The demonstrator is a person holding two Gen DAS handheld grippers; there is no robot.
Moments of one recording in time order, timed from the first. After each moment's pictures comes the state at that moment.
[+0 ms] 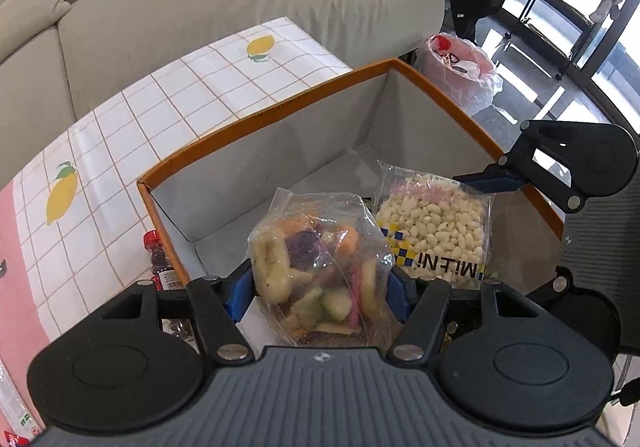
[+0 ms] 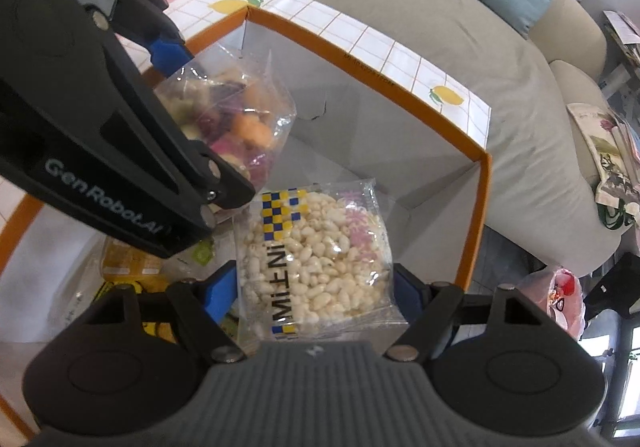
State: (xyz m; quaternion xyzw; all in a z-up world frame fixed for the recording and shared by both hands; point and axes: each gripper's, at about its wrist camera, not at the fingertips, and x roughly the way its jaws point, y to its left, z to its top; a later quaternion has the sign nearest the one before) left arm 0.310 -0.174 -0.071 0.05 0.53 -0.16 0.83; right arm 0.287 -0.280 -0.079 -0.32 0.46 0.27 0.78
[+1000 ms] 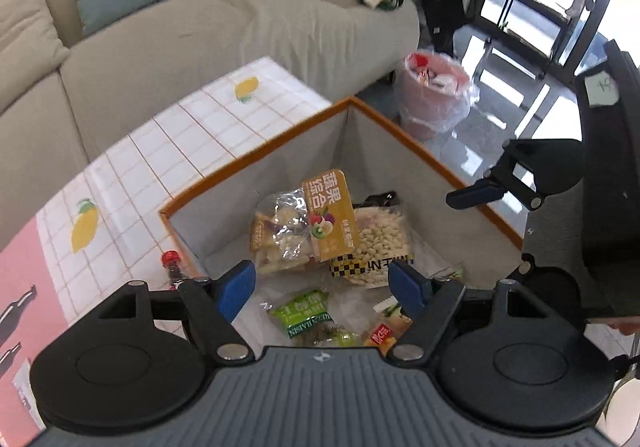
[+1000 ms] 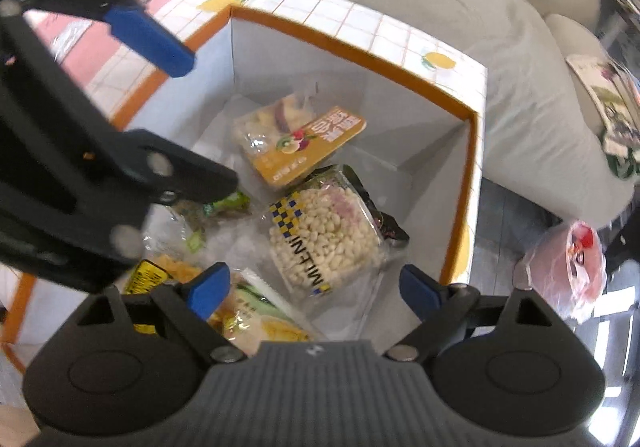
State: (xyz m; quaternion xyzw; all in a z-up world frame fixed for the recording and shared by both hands) left arm 0.270 -0.179 -0.010 0.08 0.49 -0.18 0.85; right arm 0.283 -0.293 -0.053 -0.25 0.51 0.25 0.78
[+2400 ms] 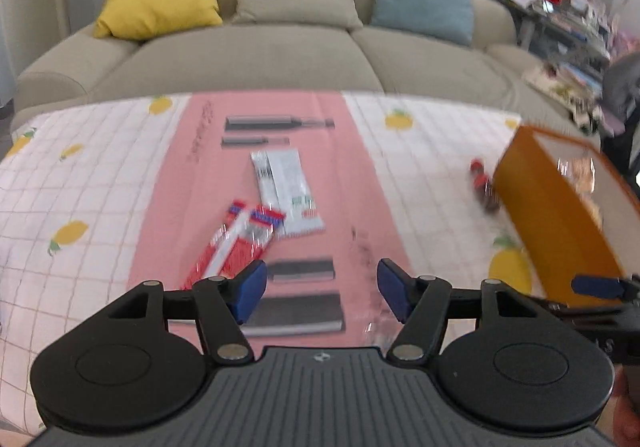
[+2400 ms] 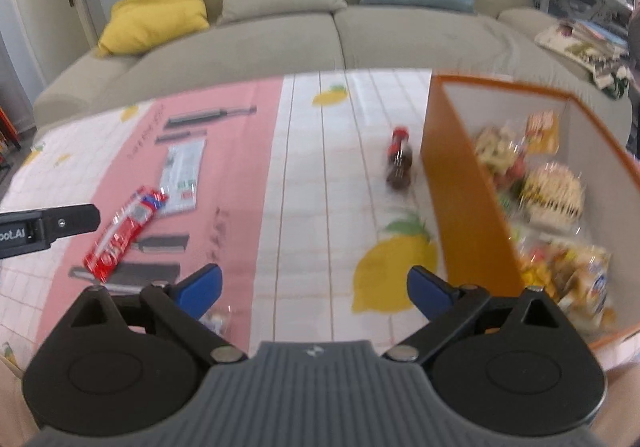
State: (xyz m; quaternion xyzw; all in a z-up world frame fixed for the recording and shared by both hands) left arm 0.046 0.084 -0.054 -0.09 0.40 0.10 0.91; right arm 0.103 -0.115 -0.073 -0.04 0.43 0.20 0.88
